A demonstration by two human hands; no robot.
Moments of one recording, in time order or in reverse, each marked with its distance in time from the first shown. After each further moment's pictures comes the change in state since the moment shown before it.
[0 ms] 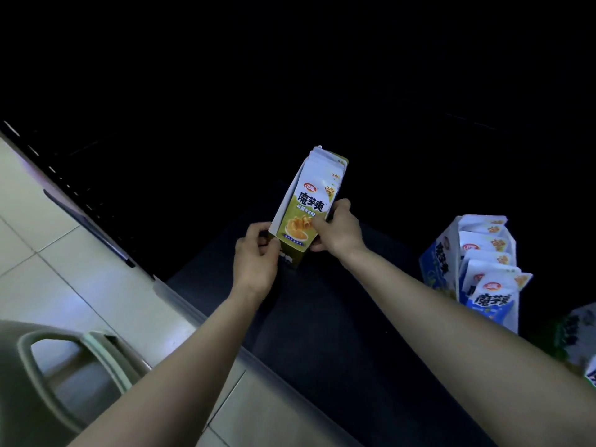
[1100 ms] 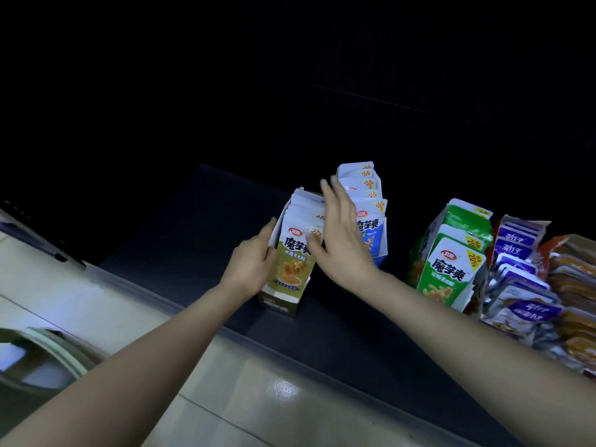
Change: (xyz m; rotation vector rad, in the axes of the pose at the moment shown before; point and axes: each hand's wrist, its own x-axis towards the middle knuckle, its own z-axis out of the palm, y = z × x) left_hand -0.115 0.048 0.066 0.483 -0.464 0.347; right_hand -0.146 0.072 -0.135 -0.517 0.210 -0.523
